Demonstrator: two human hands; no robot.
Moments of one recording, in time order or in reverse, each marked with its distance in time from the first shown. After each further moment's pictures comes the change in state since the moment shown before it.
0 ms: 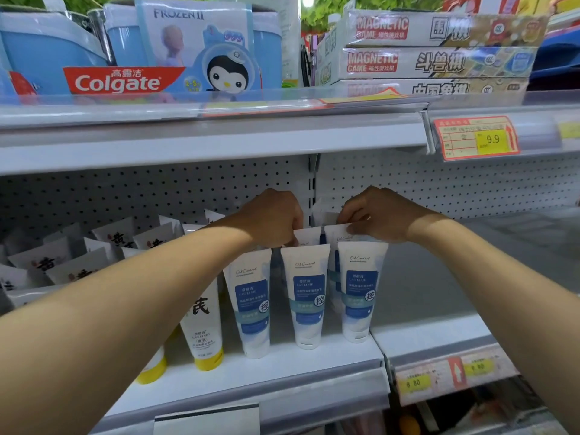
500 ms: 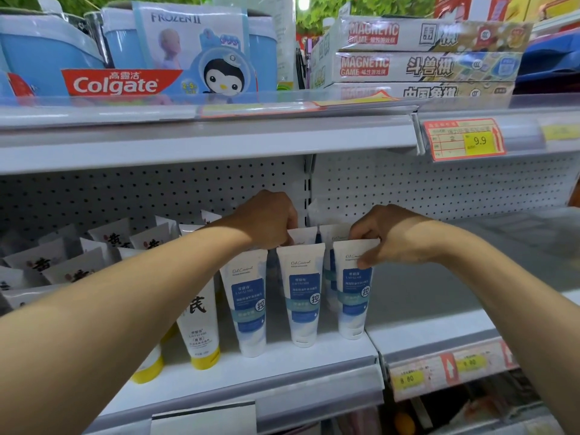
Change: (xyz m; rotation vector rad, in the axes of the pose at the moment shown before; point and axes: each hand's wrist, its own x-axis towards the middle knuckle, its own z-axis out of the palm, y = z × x) left_hand -0.004 -0.002 0.002 -0.031 0.033 -0.015; right_hand -0.038 -0.008 -0.004 -0.099 -0.147 0.001
